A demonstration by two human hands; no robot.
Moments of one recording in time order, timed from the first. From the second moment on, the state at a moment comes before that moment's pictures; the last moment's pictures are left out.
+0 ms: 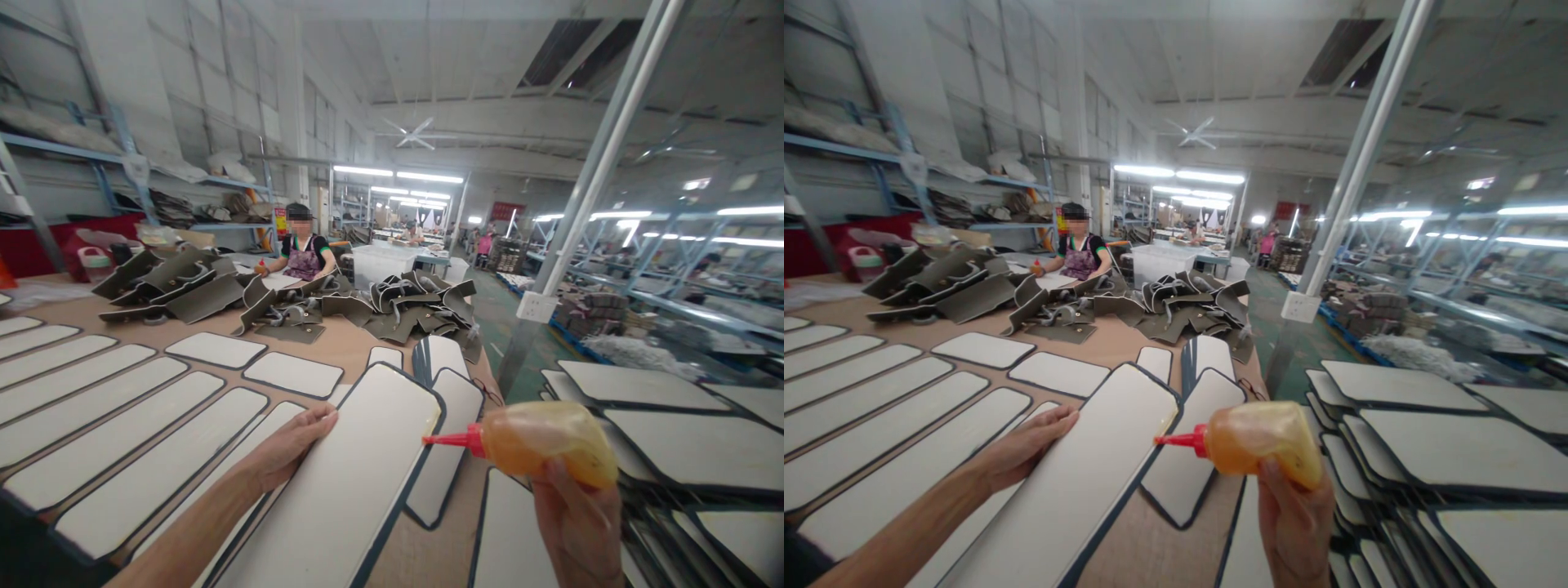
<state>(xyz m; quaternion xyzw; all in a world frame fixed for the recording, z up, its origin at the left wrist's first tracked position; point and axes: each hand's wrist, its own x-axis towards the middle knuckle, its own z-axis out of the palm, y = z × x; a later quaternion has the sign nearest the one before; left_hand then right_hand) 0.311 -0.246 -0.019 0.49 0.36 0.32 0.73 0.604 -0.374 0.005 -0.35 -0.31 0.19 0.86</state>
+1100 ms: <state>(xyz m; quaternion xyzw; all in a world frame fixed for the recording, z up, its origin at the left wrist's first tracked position) 0.322 -0.225 -0.009 0.44 0.40 0.32 0.74 0.583 -0.377 -0.001 -0.36 -0.30 0.30 0.83</state>
